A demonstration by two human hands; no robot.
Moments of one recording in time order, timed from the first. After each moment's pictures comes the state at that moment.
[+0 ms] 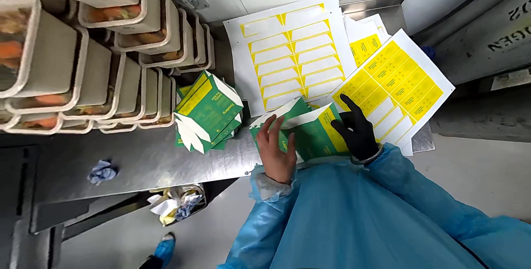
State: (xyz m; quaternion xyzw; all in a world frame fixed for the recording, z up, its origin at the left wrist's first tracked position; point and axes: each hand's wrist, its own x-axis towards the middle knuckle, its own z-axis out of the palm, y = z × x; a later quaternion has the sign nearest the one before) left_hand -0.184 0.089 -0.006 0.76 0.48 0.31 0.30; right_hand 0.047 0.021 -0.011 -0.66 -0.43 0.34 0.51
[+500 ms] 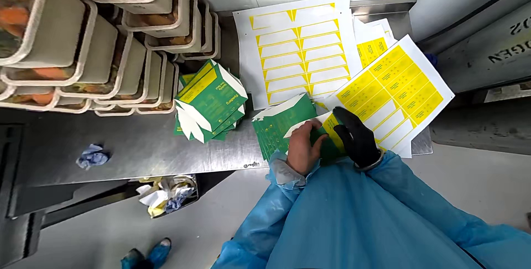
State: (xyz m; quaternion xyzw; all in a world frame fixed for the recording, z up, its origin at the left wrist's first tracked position) left_hand -0.151 0.080 -0.012 0.78 0.41 0.21 0.41; right_hand 0.033 0.004 -0.014 -0.66 -0.62 0.17 0.39
